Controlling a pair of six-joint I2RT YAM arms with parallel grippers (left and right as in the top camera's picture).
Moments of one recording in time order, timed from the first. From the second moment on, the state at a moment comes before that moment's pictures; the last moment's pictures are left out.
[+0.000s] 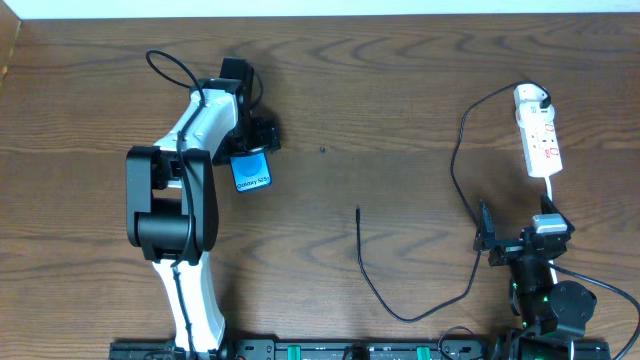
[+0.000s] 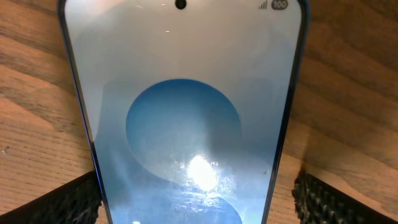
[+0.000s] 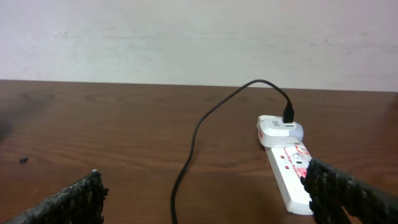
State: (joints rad) left arm -0.09 2.15 1.54 -0.90 0.01 -0.37; right arm -0.20 0.01 0.01 -0.05 -0.30 -0.04
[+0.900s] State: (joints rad) left arm -0.09 2.15 1.54 -0.89 0.01 -0.38; right arm -0.20 0.01 0.01 -0.05 -0.30 -0.04
